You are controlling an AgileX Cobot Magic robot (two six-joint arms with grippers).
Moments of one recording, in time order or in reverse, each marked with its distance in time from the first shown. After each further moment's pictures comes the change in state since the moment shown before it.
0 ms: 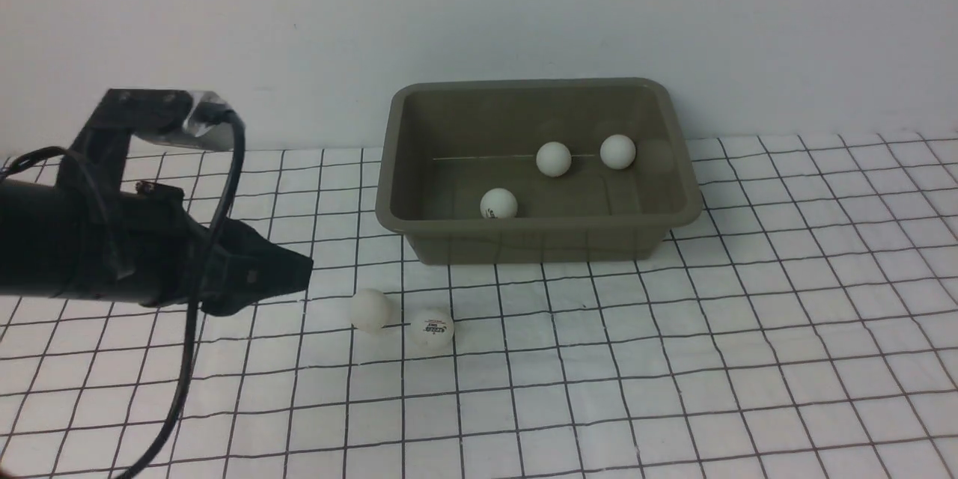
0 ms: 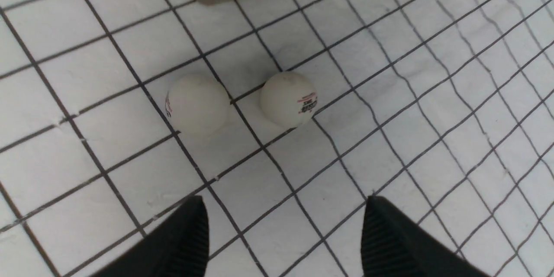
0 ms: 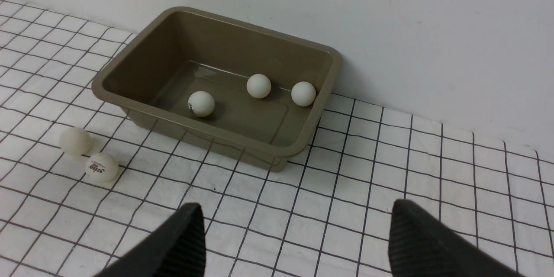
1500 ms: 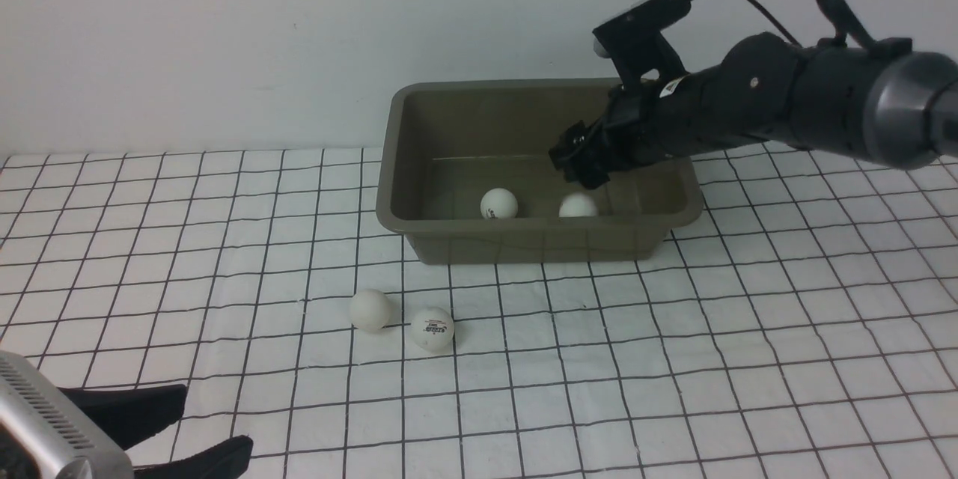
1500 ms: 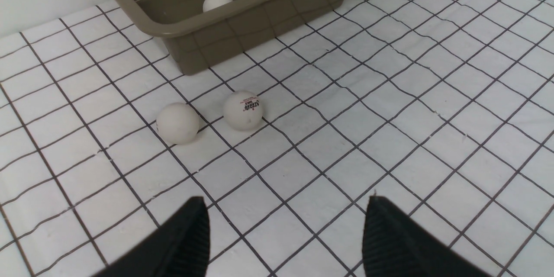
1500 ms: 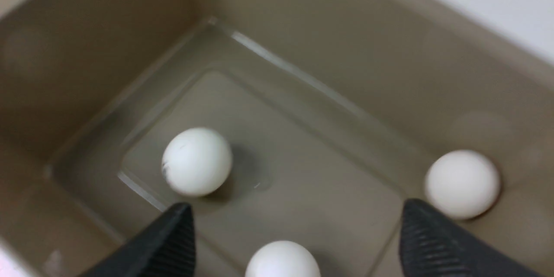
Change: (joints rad) right arm 0.173 1.262 -0.386 0.343 -0.620 -0.465; left arm 0.000 -0.982 0.531 -0.024 -0.080 0.089
